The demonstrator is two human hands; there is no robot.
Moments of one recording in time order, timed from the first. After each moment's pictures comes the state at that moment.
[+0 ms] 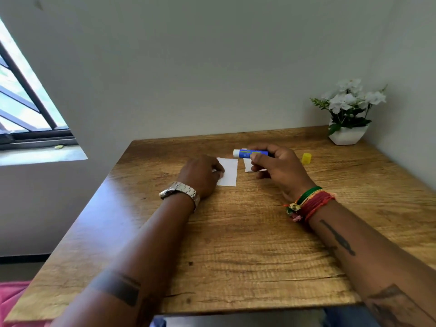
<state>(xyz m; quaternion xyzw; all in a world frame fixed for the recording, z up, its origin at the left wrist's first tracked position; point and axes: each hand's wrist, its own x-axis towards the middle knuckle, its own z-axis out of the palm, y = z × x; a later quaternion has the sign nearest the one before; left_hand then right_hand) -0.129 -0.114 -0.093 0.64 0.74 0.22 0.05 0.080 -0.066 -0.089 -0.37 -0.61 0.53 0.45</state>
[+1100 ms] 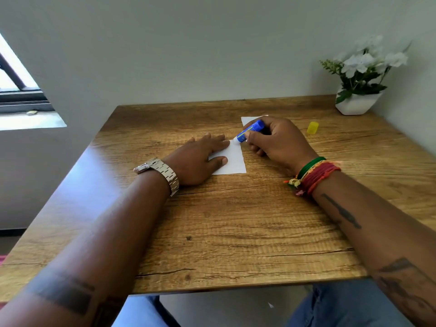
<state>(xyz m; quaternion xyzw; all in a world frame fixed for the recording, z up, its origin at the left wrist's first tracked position) -0.138 -0.141 -0.098 0.76 0.63 0.09 0.13 0.072 -0.059 -0.102 -0.44 -0.74 0.34 0.36</state>
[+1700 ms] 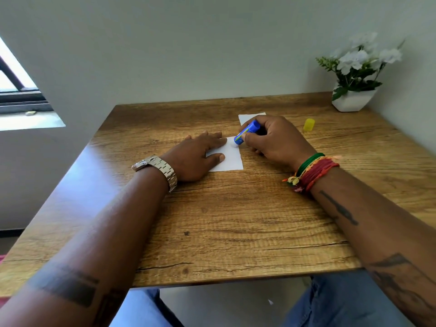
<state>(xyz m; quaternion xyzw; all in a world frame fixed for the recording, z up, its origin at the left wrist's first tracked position) -0.137 -0.142 -0.097 0.75 0.64 0.09 0.14 0.076 -0.078 -0.085 -0.45 -0.79 0.29 0.31</state>
